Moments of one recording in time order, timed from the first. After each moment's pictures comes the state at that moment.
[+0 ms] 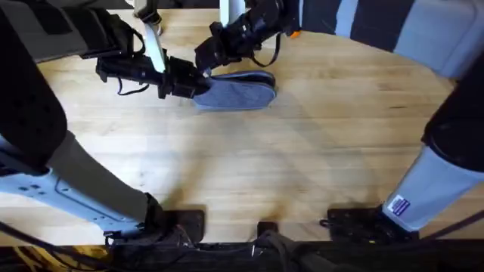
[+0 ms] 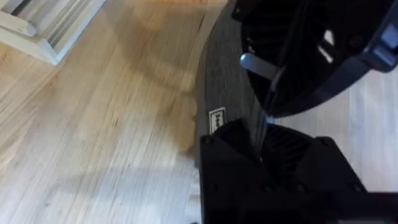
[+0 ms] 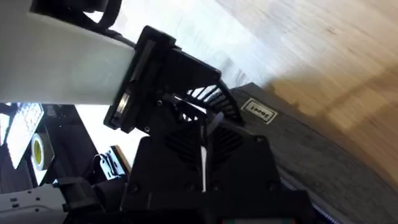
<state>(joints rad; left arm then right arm) 0.19 1.85 1.17 -0.92 1.02 1.42 0.60 1.99 1.65 -0.58 -0.60 0.27</state>
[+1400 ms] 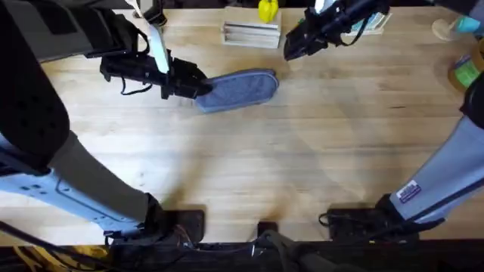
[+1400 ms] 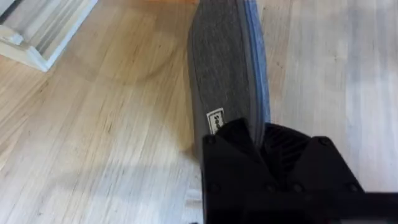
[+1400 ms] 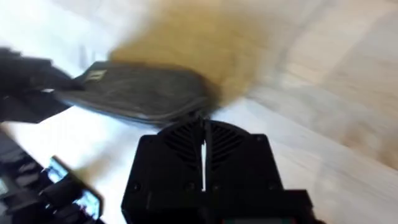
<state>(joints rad) 0.17 1.85 1.17 -0.92 1.02 1.42 0.15 1.98 1.66 -0.96 -0.54 0.03</state>
